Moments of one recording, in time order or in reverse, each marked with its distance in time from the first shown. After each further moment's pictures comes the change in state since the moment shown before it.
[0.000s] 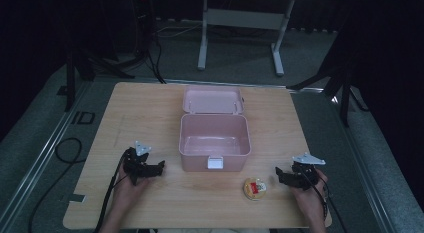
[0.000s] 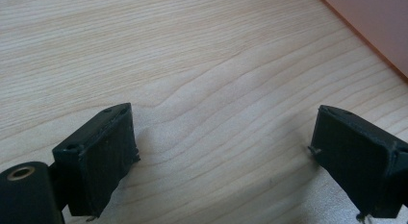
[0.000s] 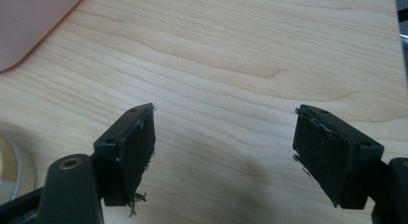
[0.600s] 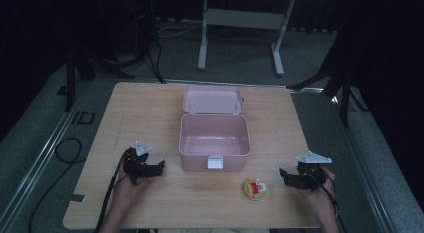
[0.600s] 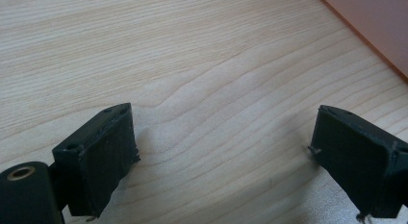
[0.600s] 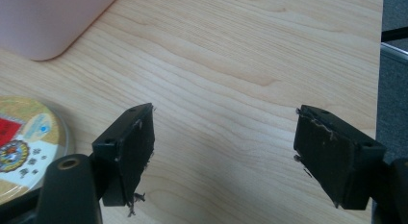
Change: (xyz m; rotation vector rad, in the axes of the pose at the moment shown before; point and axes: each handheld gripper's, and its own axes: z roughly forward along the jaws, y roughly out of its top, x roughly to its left) left arm 0.000 0.000 0.000 0.000 0.000 0.000; right arm -0.001 0.014 -0.030 0.024 0.028 -0.094
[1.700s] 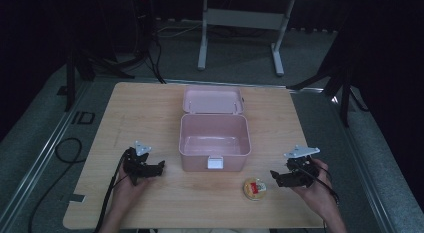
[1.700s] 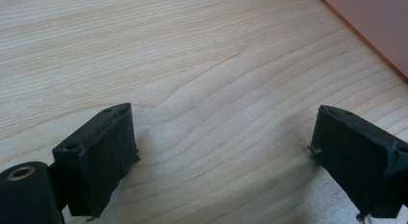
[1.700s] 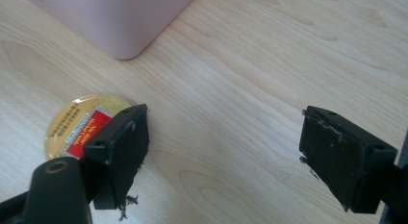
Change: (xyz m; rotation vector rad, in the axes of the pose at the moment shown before) left arm 0.000 0.000 0.000 0.000 0.000 -0.001; right arm 0.029 0.041 -0.022 0.103 0.101 -0.158
